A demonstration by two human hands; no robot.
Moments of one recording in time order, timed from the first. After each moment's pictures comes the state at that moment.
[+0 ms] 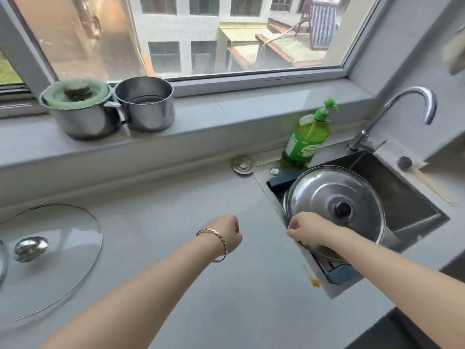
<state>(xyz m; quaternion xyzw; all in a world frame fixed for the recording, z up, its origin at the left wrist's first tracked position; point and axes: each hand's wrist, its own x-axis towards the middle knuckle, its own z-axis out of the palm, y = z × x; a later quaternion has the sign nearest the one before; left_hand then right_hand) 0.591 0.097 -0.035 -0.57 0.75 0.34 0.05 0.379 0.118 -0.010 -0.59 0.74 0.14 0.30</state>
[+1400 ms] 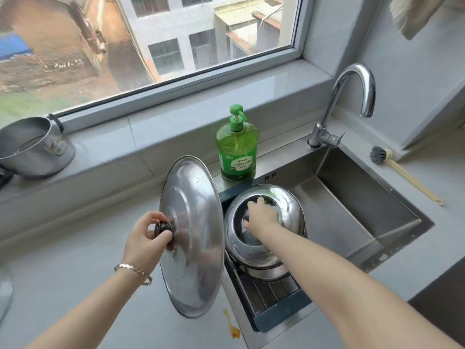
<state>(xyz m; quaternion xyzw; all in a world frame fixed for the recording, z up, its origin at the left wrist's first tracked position) 0.421 0.057 -0.007 -0.67 0.50 0.42 -0.34 0.188 0.010 -0.088 -0.64 0.73 0.09 0.21</state>
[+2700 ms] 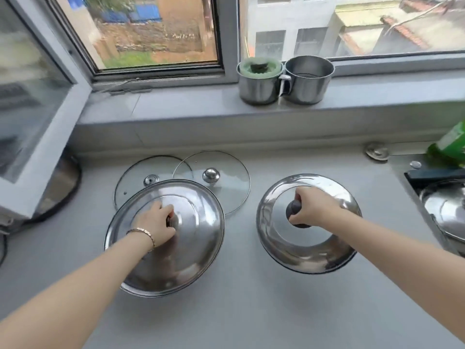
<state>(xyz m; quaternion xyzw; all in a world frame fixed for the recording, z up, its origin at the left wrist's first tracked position) 1.003 0.262 -0.050 -0.79 0.58 0.17 0.07 0.663 0.157 -0.014 -0.77 0.60 0.07 0.21</state>
